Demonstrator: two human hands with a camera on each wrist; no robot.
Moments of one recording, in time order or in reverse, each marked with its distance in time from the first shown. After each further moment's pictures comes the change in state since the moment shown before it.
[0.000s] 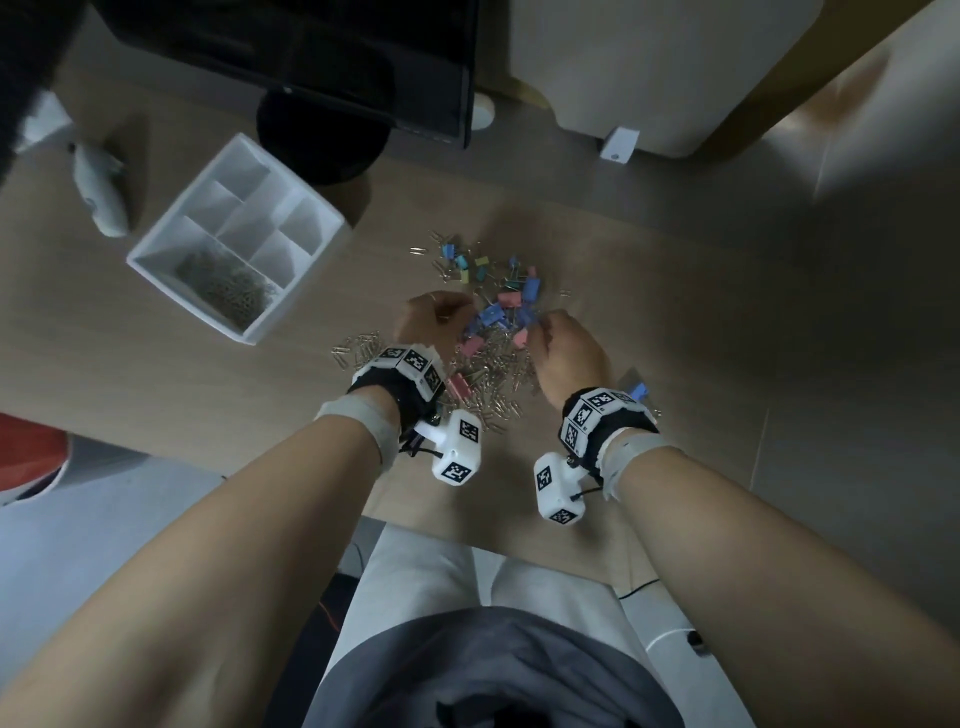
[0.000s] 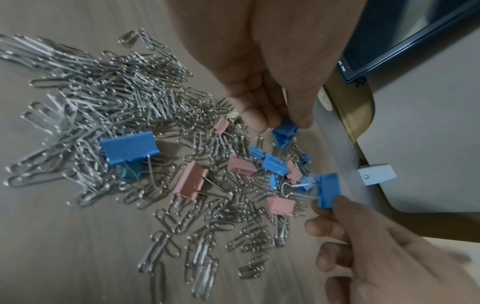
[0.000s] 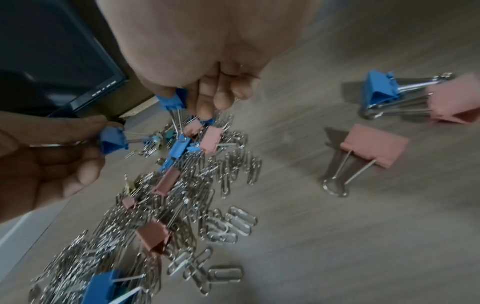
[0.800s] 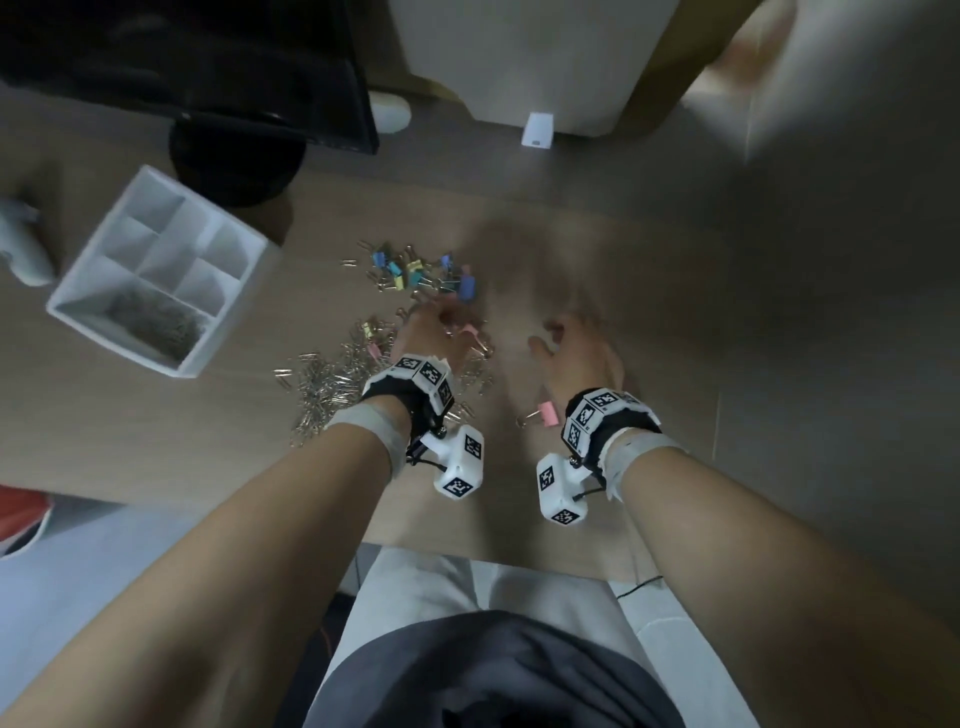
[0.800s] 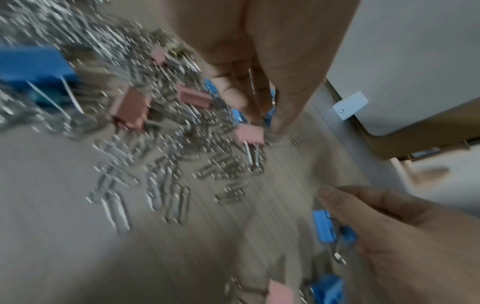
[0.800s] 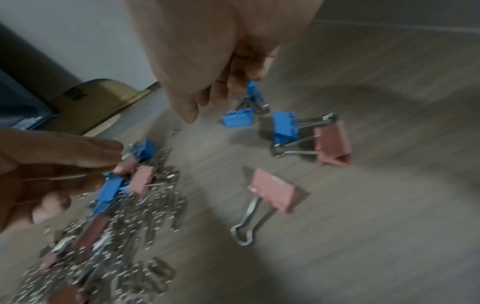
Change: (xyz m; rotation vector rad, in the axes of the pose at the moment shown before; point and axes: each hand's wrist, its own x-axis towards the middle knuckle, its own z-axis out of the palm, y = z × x) left_hand 0.002 0.021 0.073 0.374 -0.062 0.025; right_hand -0.003 0.072 -0.030 -0.015 0.074 0.244
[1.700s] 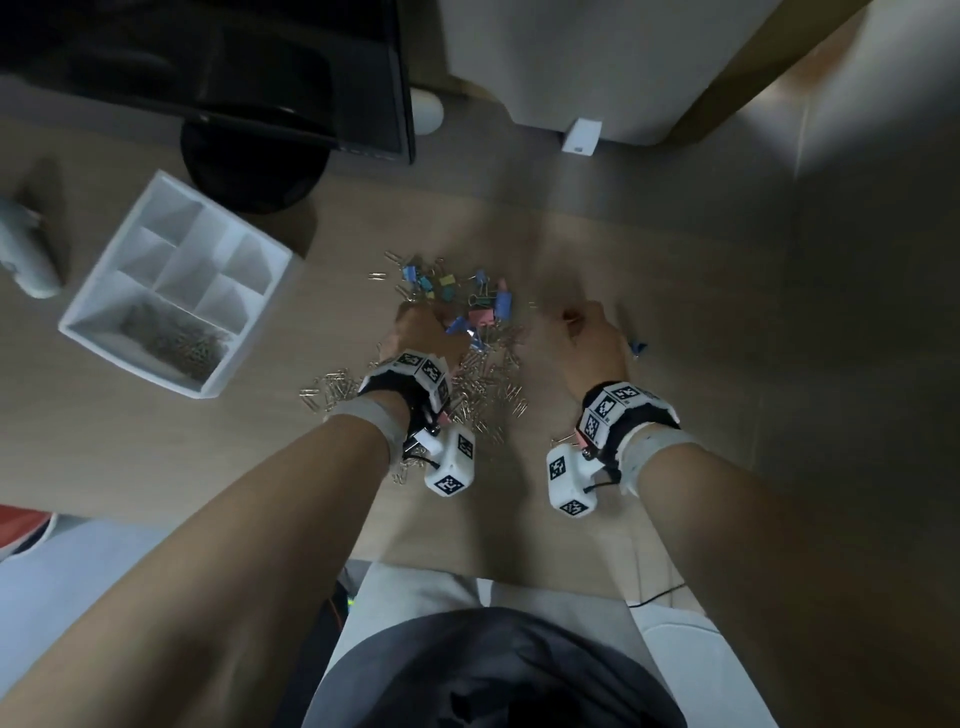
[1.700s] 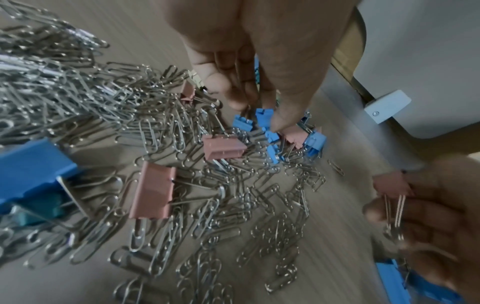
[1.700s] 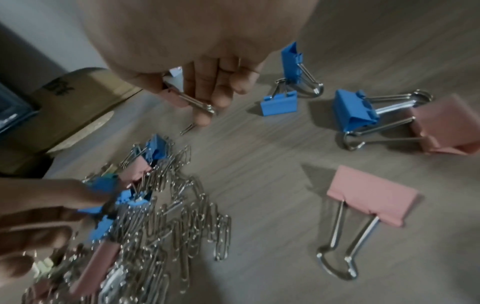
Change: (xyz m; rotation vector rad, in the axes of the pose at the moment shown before) left_hand 0.048 -0.021 -0.040 0.132 -0.020 -0.158; right_hand 0.029 -0.050 0.000 0.156 -0.071 0.138
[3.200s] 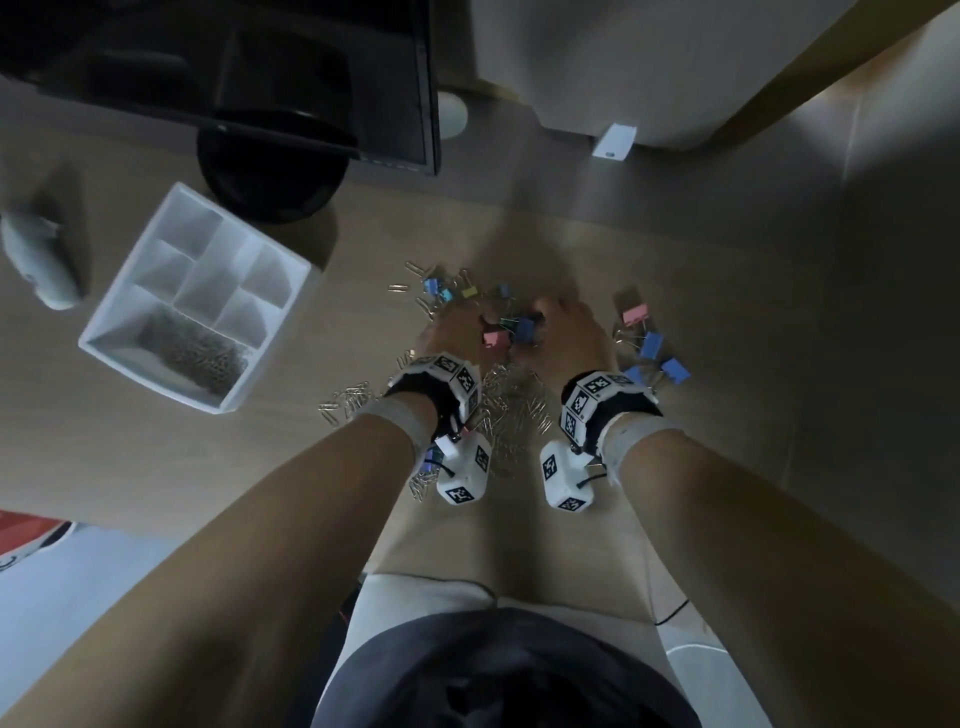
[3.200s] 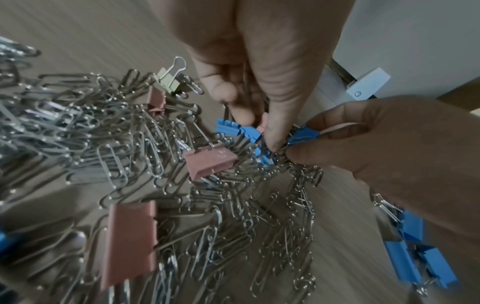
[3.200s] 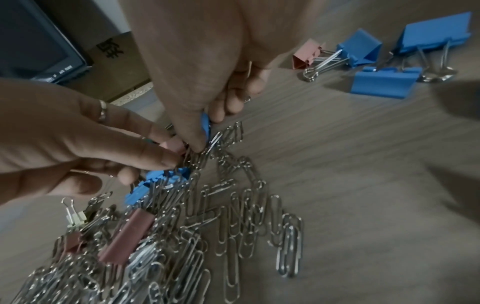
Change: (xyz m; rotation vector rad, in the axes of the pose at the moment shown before) left_hand 0.019 0.013 0.003 0.125 -0.157 0.148; right_hand 0.030 -0.041 0.039 -0.390 -0.165 -0.278
